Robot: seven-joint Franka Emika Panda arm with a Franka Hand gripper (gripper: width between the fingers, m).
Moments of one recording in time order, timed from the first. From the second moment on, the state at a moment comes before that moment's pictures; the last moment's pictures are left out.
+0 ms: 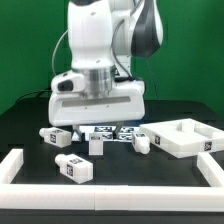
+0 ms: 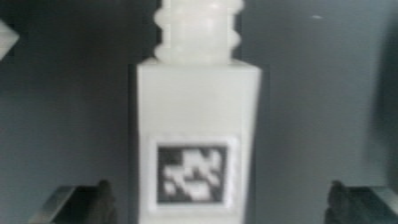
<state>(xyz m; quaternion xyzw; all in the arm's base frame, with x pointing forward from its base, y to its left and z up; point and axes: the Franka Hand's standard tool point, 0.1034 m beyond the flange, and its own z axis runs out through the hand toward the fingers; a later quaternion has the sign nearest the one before) 0.445 -0.048 0.043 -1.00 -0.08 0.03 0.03</state>
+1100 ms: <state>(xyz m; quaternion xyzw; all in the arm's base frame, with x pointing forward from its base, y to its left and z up) 0.444 0.069 0.064 -0.98 -0.21 0.01 0.00</state>
